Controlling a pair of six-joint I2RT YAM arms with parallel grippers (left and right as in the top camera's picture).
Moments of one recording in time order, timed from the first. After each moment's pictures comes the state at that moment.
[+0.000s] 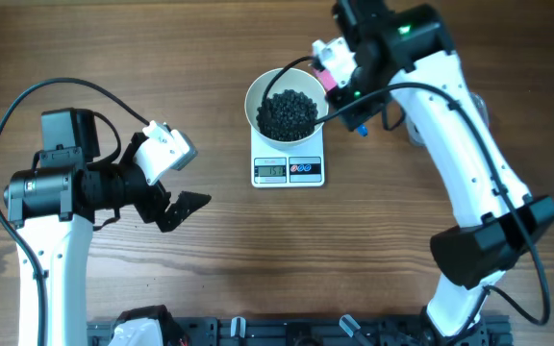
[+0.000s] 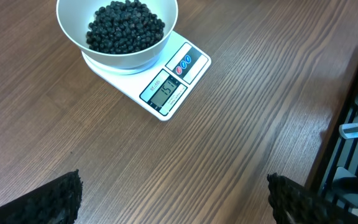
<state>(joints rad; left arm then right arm) 0.14 1.18 1.17 -1.23 0.70 0.95 0.44 1.95 2.11 -1.54 0.00 -0.24</state>
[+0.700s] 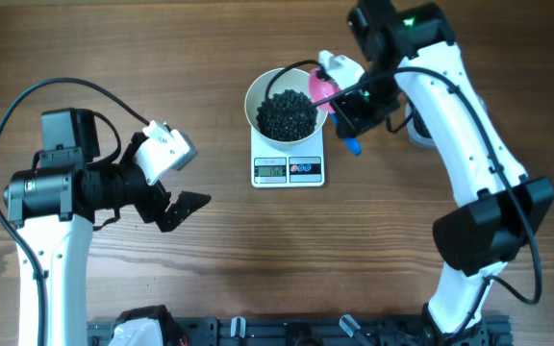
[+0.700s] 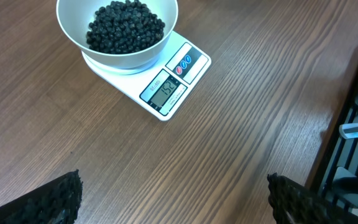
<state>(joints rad) 0.14 1.18 1.17 -1.23 0.70 0.95 0.33 1.99 2.02 -1.60 -0.30 -0.26</state>
